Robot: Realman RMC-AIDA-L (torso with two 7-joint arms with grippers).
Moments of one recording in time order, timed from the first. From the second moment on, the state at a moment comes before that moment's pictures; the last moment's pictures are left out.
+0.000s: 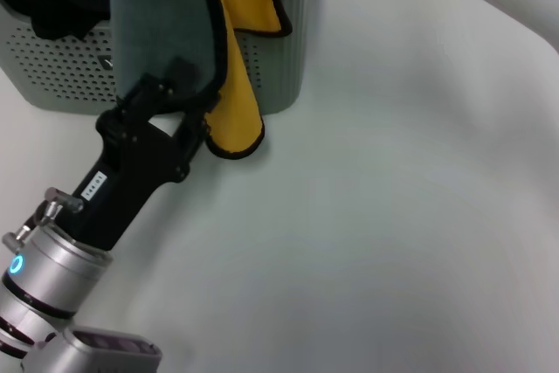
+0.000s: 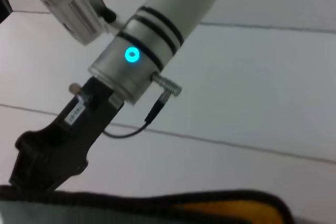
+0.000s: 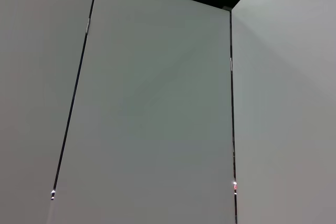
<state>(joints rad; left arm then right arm) -0.43 -2.11 0.69 -0.25 1.21 1.80 1.26 0.82 2.03 -1.86 -0.78 -0.24 -1.08 0.80</state>
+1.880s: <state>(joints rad) -0.32 -2.09 0.67 0.17 1.27 2.04 -0.46 0.52 2.01 -1.75 -0.94 -0.63 -1.17 0.98</state>
